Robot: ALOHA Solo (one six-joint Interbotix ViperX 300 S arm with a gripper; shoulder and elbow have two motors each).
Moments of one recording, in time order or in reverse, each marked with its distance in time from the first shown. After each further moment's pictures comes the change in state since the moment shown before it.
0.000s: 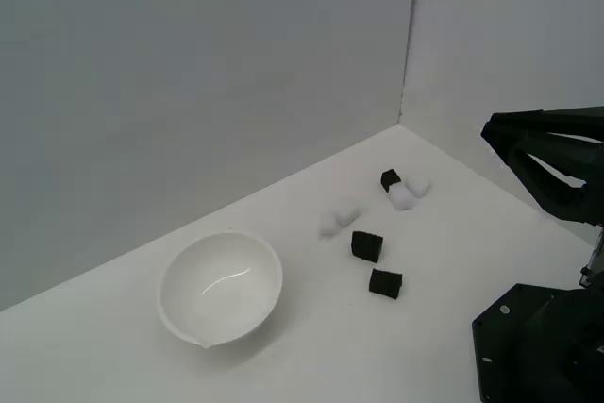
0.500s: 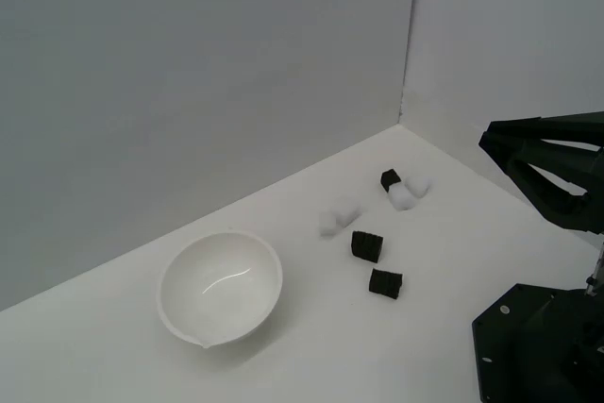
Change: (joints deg) arm 0.2 0.0 -0.1 -1.3 -1.2 -0.4 2.6 -0.1
